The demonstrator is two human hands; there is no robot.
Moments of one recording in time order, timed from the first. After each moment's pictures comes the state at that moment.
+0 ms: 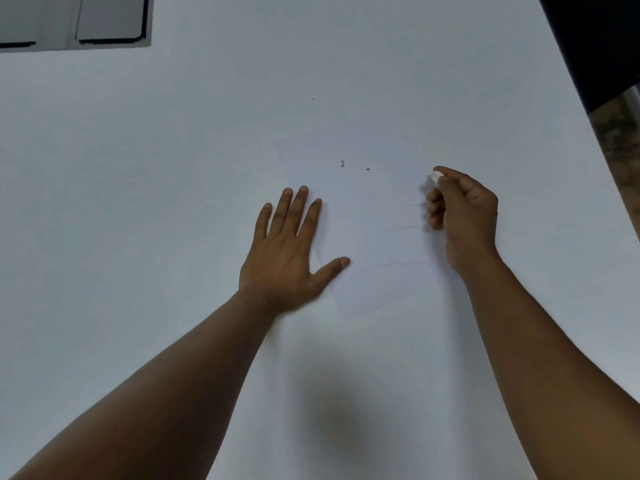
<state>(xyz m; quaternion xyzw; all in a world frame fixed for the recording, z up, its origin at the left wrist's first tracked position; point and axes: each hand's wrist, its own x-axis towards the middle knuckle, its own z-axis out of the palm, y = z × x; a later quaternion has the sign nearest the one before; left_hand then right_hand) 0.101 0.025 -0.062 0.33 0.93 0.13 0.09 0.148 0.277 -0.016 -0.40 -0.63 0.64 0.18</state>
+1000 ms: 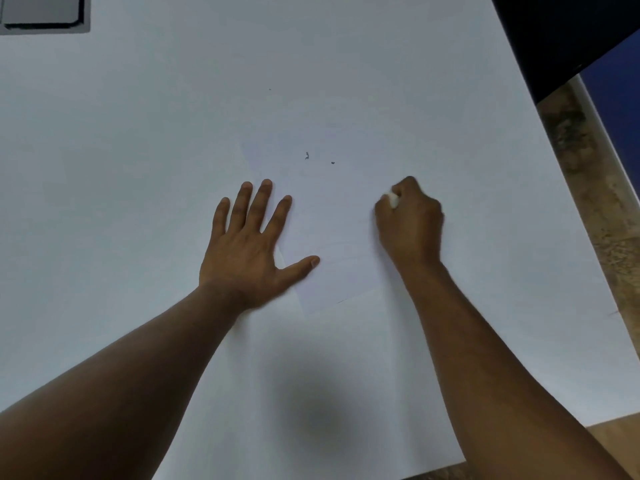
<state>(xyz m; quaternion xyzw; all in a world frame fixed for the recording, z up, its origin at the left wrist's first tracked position) 0.101 0.029 -0.060 0.33 0.94 0.08 0.09 0.167 0.264 -0.038 -0.32 -0.90 0.23 0.18</state>
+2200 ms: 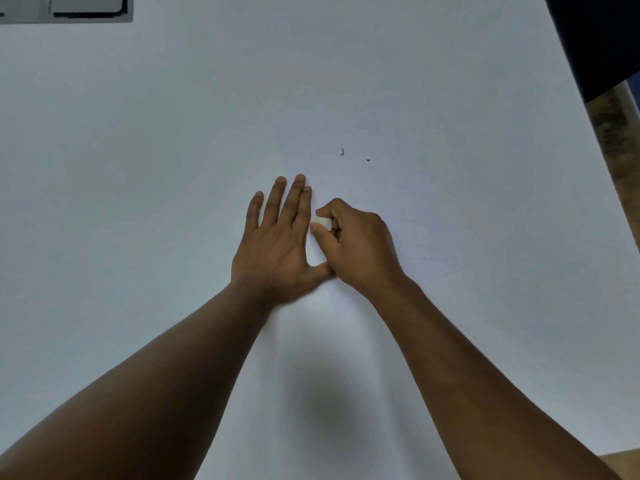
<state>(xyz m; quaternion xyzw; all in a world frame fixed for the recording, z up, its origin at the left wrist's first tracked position) 0.099 0.027 -0.056 0.34 0.93 0.08 0.11 0.150 0.169 -0.029 -0.11 -0.94 0.31 0.05</state>
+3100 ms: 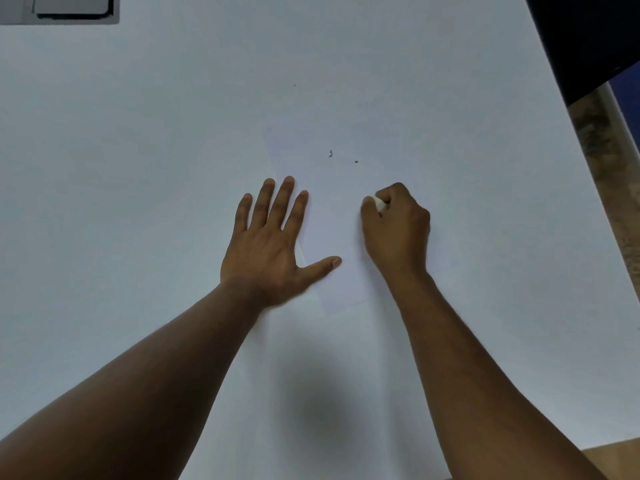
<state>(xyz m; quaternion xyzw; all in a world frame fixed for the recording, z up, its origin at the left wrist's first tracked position) 0.101 0.029 -0.058 0.32 0.94 0.08 0.10 0.151 0.212 -0.028 -0.35 -0.88 0.30 0.11</state>
